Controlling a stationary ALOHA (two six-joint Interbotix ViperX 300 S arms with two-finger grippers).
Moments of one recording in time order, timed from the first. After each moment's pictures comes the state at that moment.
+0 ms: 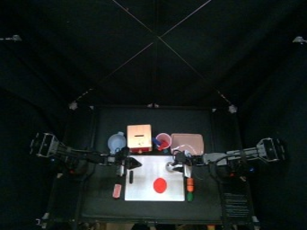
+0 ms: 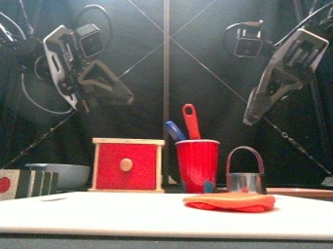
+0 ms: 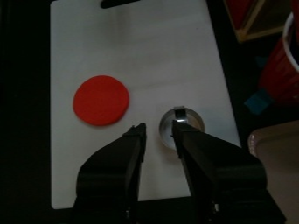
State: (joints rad) left arm -0.10 -0.11 0.99 -0.08 -0.54 -0.21; right arm -0.01 -0.42 0.98 0.05 0.18 0.13
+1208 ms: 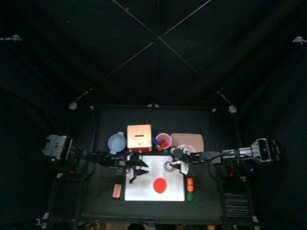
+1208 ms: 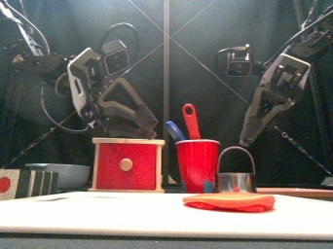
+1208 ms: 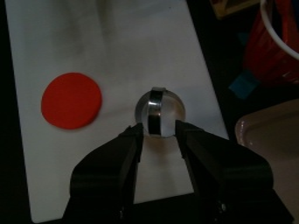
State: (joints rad) left arm -0.08 0.03 0.91 -0.08 -0.55 -0.21; right arm -0.05 -0.31 0.94 0.10 0.16 0.13
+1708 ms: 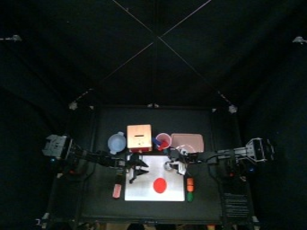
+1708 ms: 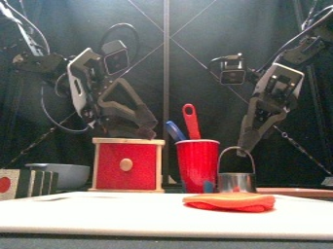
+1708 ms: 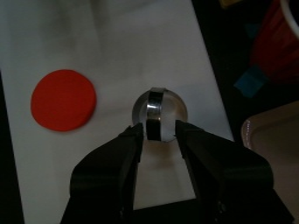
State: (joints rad) left arm -0.08 0.03 0.91 -0.08 -0.54 -0.21; right arm -0.04 -0.22 0.90 0.11 0.16 0.13
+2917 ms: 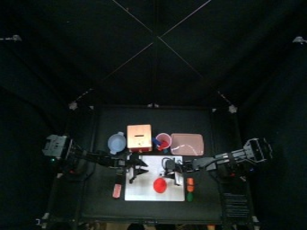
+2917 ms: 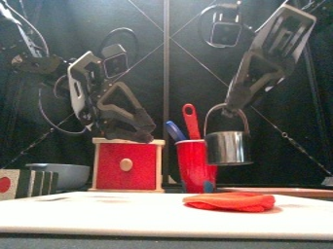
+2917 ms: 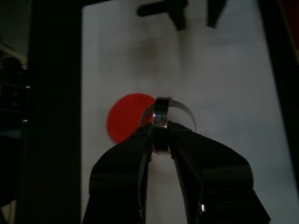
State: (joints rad) left arm -0.08 0.03 0.91 -0.11 -0.54 -0.21; right arm 0.22 -0.18 0.76 0.16 0.13 0.13
